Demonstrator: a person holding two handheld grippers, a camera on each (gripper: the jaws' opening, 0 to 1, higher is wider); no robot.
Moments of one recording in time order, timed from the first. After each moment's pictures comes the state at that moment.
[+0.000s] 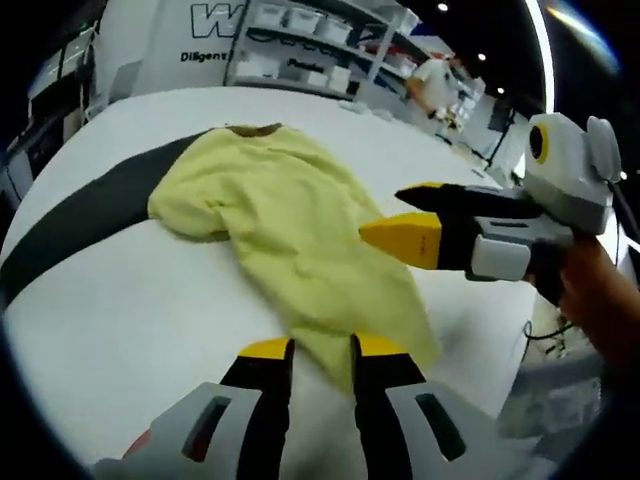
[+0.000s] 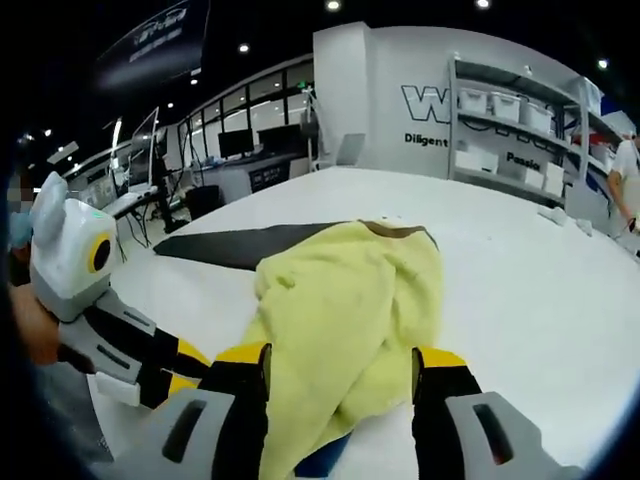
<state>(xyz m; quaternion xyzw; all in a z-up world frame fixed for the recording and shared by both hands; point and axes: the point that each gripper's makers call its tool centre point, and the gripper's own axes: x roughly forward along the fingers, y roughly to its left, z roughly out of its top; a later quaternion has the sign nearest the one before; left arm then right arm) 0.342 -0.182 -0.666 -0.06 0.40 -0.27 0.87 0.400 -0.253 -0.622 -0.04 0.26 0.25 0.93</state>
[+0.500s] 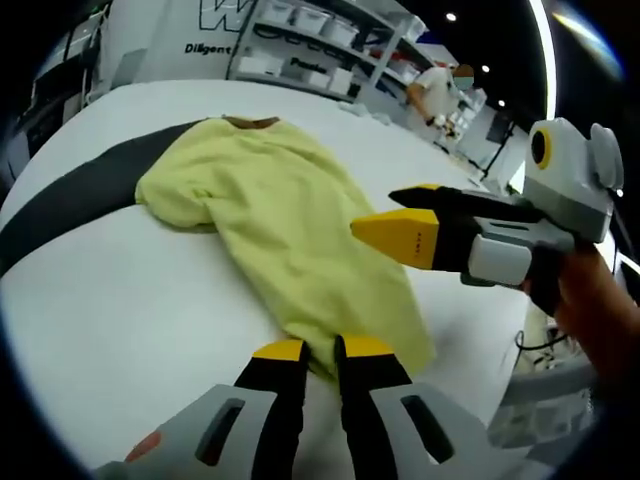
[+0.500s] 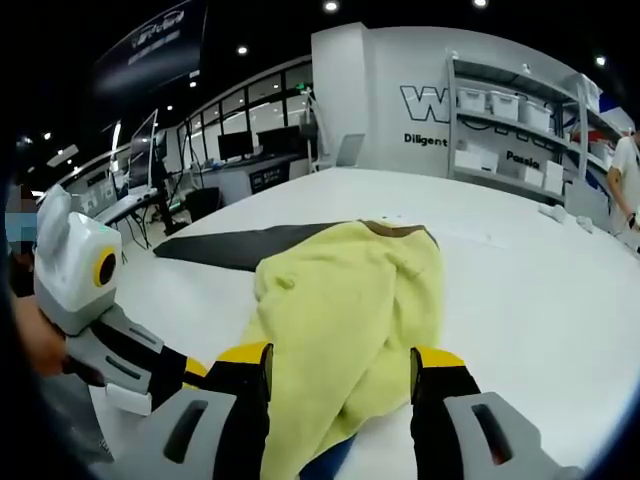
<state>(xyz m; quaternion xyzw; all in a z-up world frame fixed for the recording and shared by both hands) 0.339 -0.193 -0.671 -0.09 0.40 -0.28 0.87 0.400 -0.252 -0.624 -0.04 0.26 0.25 0.93</state>
